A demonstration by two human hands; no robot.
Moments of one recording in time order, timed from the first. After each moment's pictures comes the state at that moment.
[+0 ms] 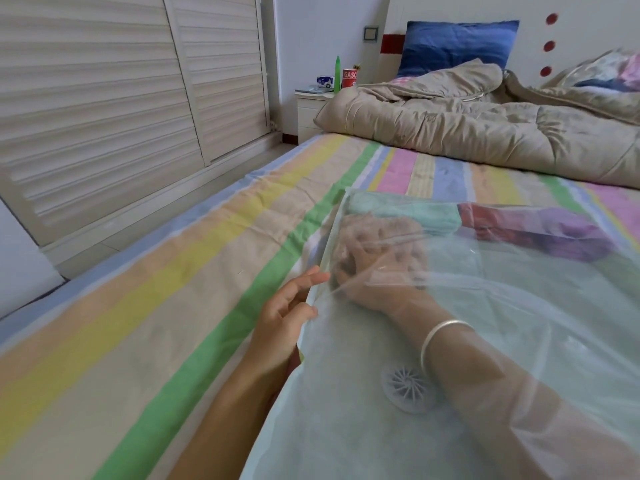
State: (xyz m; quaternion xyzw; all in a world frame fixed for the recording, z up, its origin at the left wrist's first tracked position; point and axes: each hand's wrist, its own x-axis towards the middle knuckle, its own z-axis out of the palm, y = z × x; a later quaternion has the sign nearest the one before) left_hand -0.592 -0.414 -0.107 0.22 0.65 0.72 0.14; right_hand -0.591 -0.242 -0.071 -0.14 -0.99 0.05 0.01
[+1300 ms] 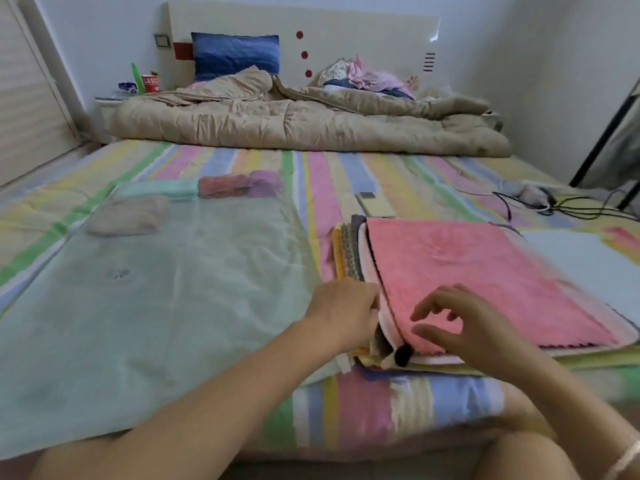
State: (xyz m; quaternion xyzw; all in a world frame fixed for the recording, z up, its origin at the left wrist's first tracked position) left_hand -0.117 -0.197 0.015 0.64 0.76 0.11 0.02; right_hand 0.068 -0.092 0.014 -0.26 -0.93 0.22 0.16
